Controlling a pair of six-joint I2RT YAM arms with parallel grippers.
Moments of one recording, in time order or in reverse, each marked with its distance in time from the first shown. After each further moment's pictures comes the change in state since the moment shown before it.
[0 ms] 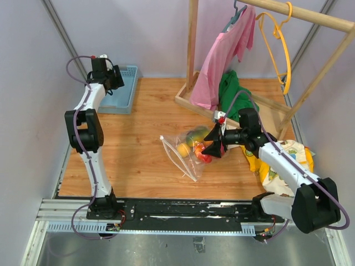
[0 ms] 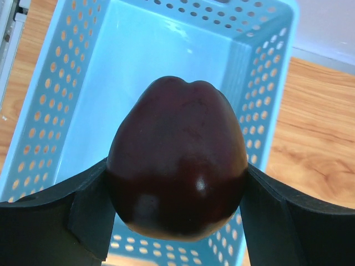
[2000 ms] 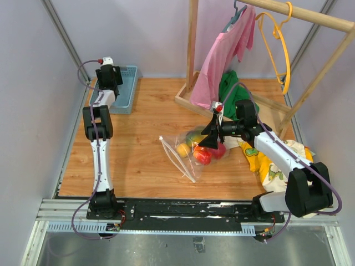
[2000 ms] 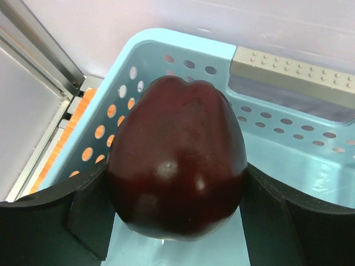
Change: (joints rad) left arm 0.010 0.552 0.388 0.458 -0.246 0.183; right arm -0.022 0.156 0.117 0.034 -0.043 0.111
